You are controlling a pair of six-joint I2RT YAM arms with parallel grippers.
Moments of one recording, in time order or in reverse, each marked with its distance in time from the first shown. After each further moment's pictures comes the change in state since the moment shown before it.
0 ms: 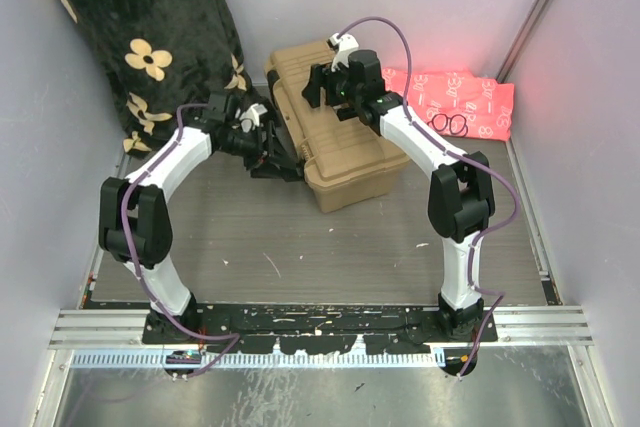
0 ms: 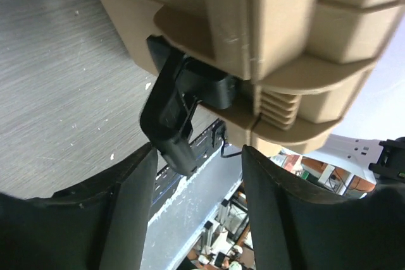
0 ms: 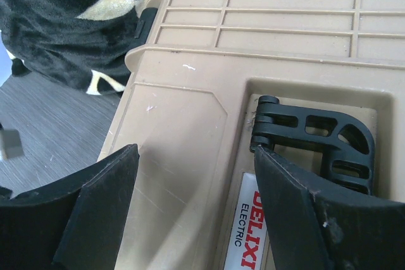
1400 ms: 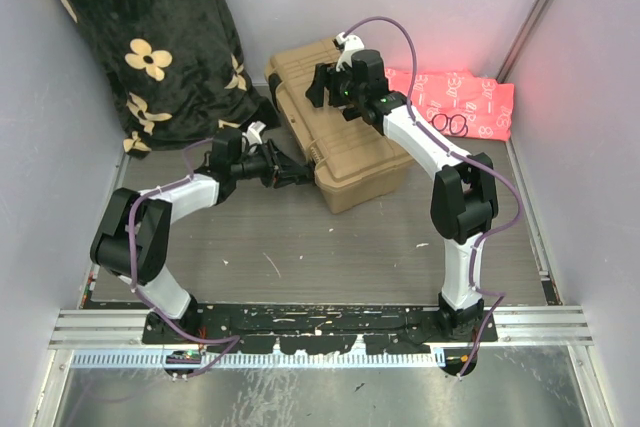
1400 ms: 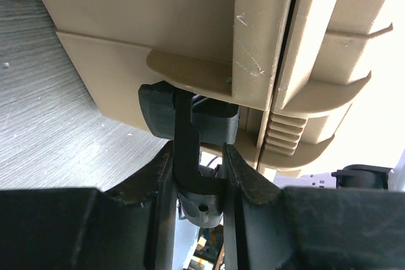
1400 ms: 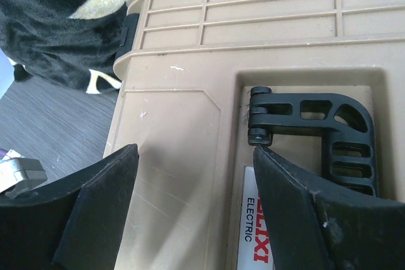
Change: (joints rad) left arm -0.068 -0.110 -0.574 1.048 -0.037 -0.581; right arm -0.011 -0.024 -0.011 -0.042 0.019 0.055
